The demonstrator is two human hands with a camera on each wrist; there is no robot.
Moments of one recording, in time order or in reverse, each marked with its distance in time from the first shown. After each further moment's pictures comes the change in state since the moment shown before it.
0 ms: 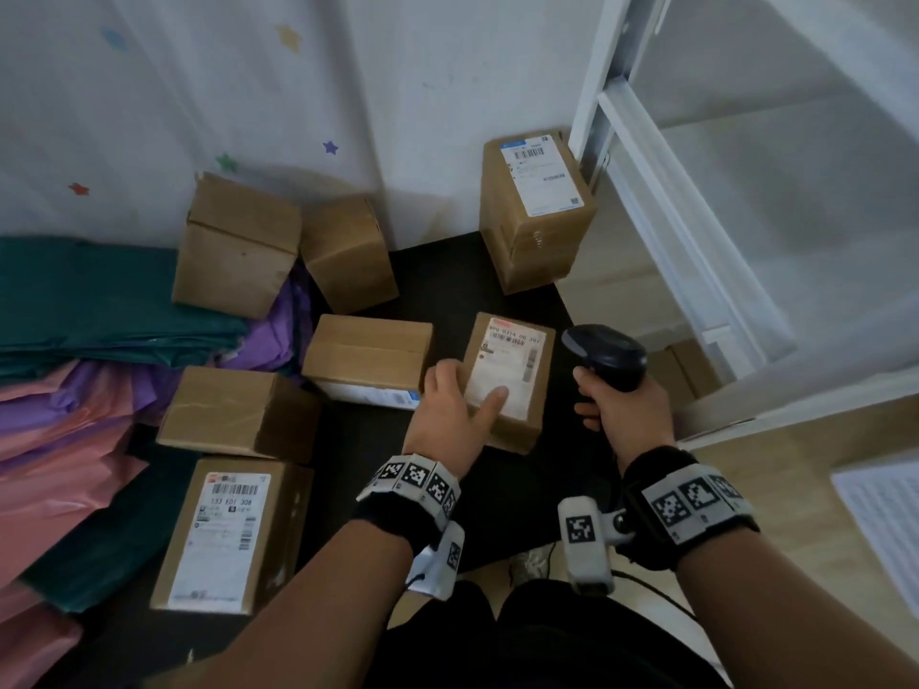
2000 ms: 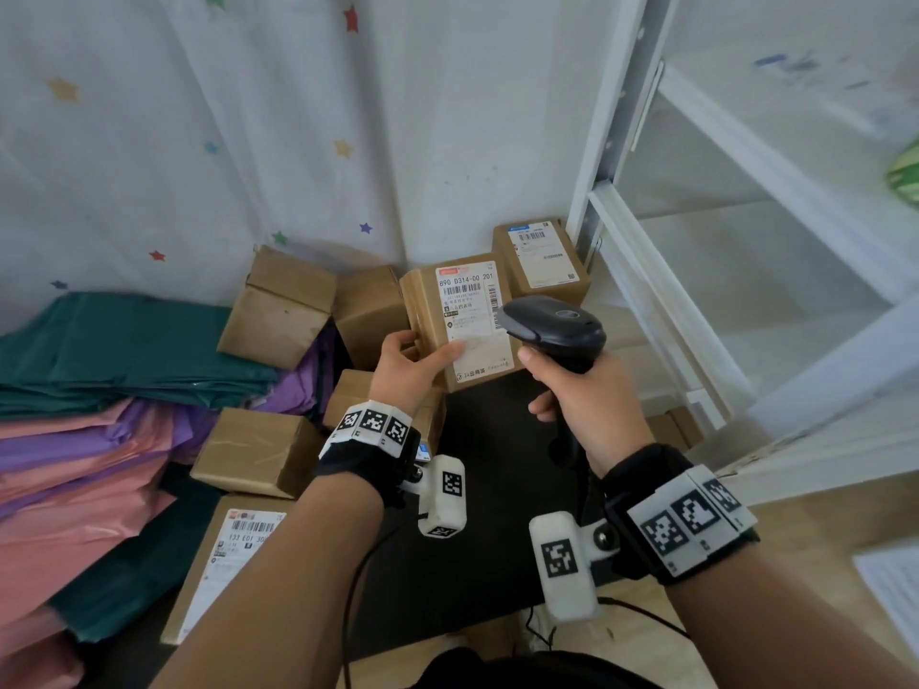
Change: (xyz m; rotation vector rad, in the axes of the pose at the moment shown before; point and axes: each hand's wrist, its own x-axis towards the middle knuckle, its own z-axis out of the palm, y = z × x) left_hand 0.039 0.038 -0.087 -0.584 0.191 -0.121; right_hand -0.065 -0.105 0.018 0.023 -0.305 -0.404
